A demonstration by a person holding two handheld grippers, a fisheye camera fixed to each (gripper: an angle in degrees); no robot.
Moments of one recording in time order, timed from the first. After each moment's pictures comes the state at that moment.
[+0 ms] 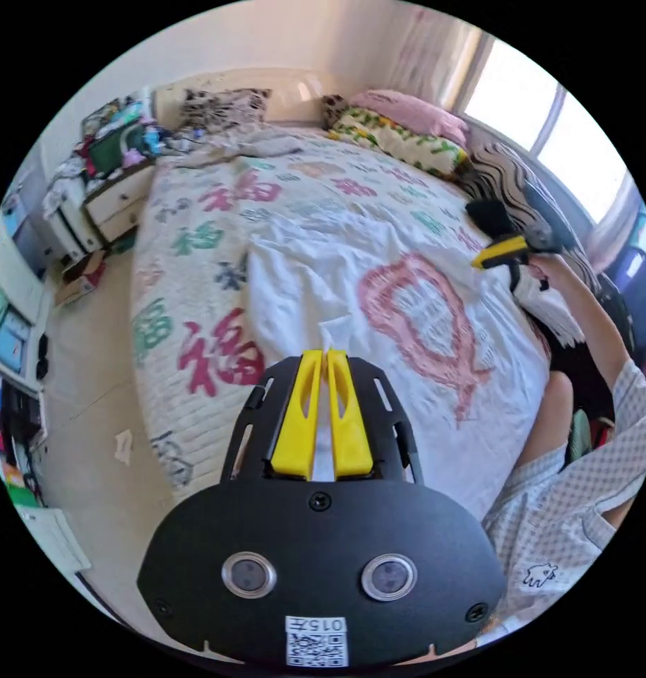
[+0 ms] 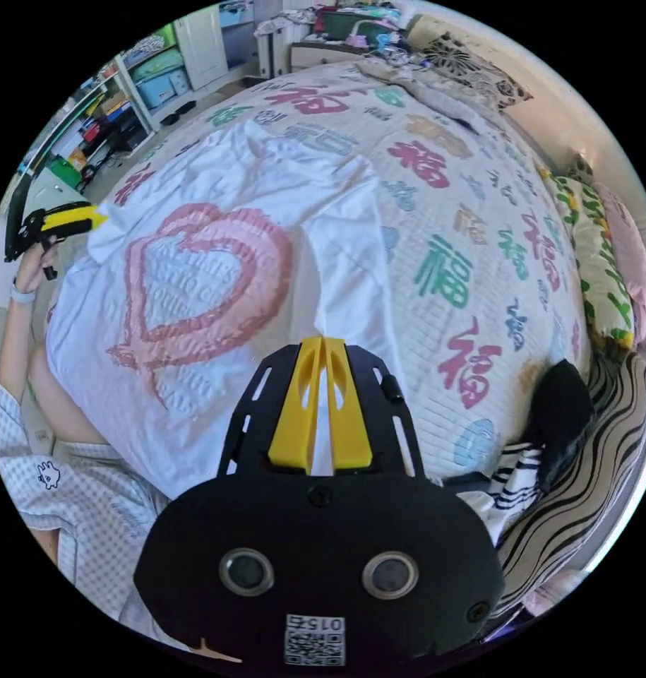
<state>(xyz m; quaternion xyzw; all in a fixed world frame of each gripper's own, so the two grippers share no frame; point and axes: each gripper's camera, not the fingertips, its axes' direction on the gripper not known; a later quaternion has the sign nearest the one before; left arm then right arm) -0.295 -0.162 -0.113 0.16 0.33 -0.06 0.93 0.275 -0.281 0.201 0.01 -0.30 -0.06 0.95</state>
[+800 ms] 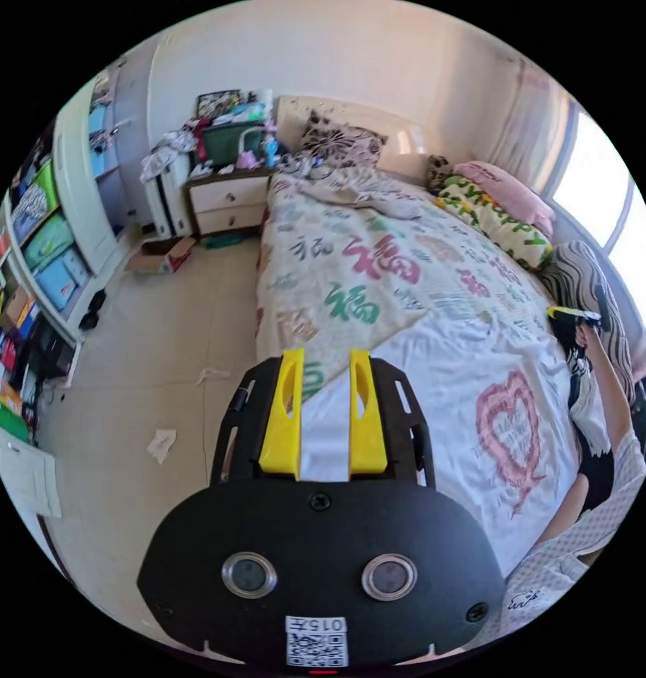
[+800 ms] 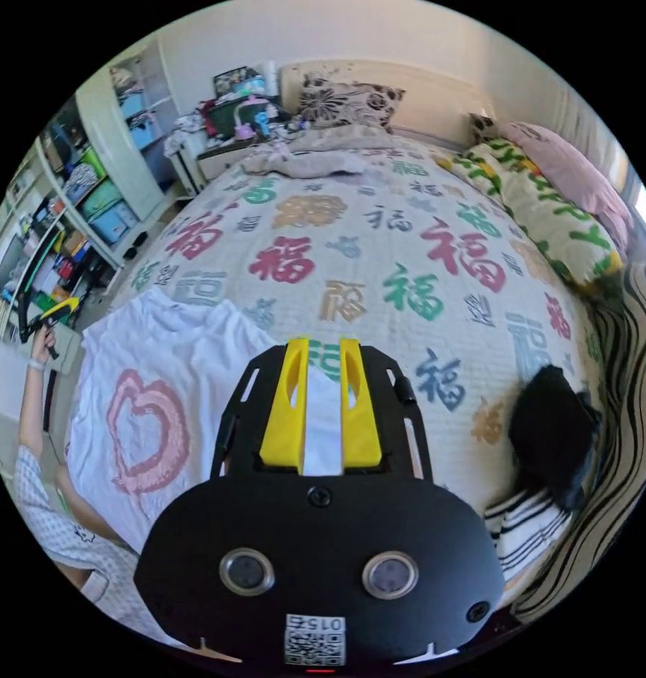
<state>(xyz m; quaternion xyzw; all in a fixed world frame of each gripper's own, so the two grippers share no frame) -0.397 -0.216 -0.057 0.20 0.32 -0.14 0.92 0.327 -0.373 0.236 0.10 -0.37 0.06 0.92</state>
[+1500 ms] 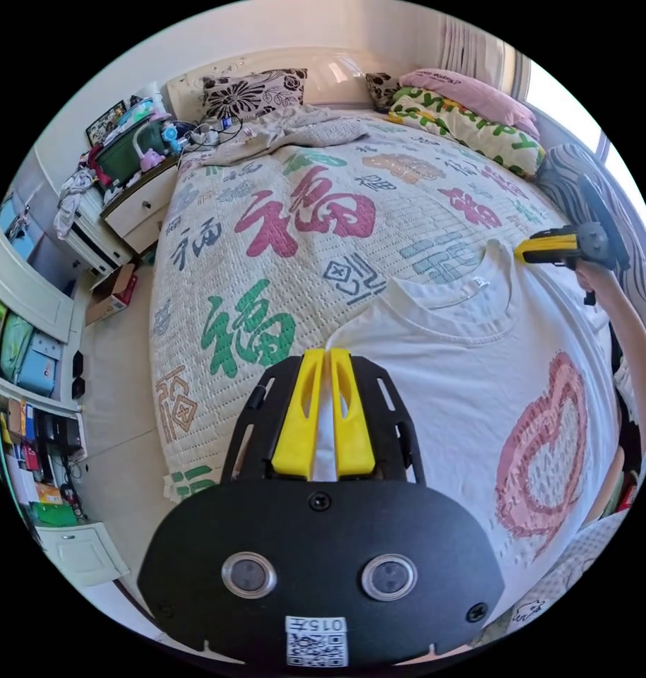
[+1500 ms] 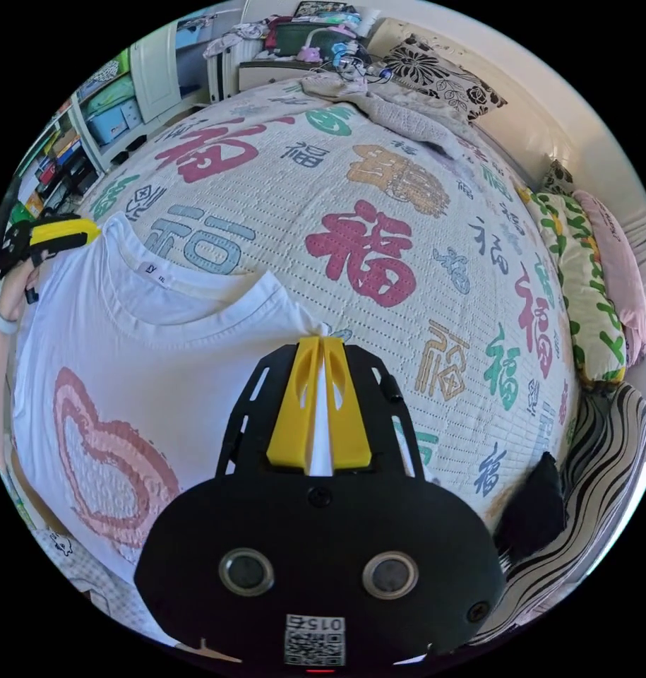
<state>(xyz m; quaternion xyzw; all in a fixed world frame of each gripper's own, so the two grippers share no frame) -0.267 -0.295 -0.026 0.13 0.28 -0.03 0.95 0.215 -0.384 0.236 0.05 -0.29 -0.03 0.95</state>
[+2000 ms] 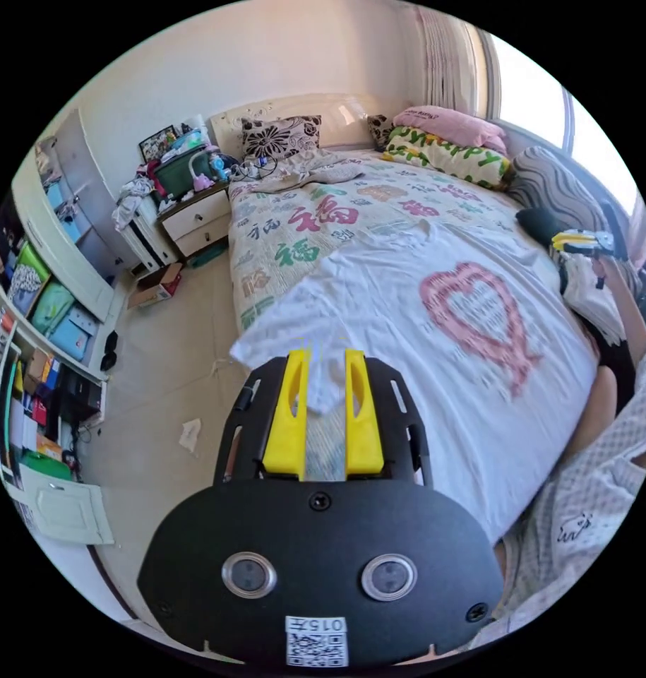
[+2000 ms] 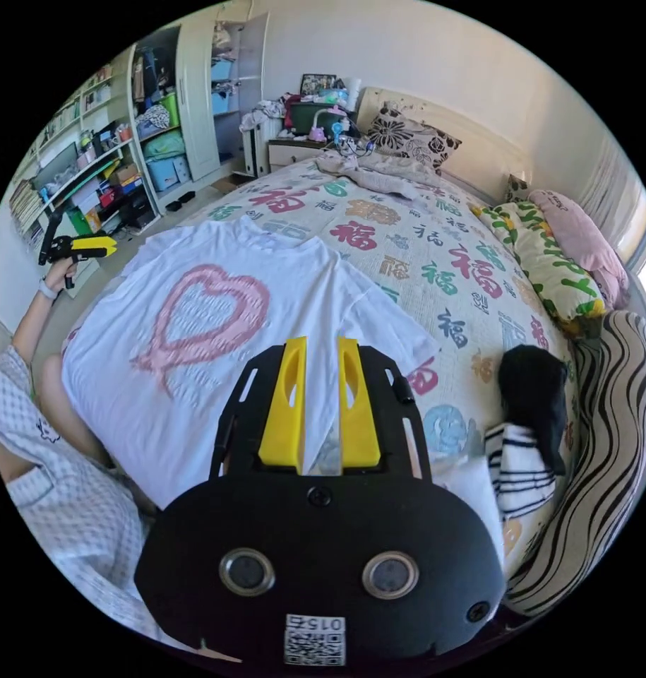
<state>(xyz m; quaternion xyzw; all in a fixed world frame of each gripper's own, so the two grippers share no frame) -0.338 0.050 -0.143 0.18 0.29 -0.07 0.94 0.298 -0.011 0.124 0.21 -0.32 0.01 0.92</state>
